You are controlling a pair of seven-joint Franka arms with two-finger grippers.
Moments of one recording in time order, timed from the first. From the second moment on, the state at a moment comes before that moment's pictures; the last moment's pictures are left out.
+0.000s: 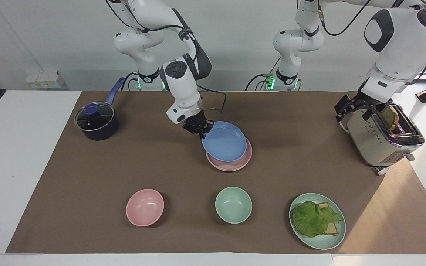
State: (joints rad) left arm 0.00 0.10 -0.05 -1.53 0.00 1.62 -0.03; right arm 0.49 0.14 0.02 -2.09 0.21 2.38 0.52
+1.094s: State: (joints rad) left arm 0.00 0.10 -0.05 -1.53 0.00 1.62 -0.03; right arm 0.50 0.18 0.02 -2.10 0.21 2.46 0.52
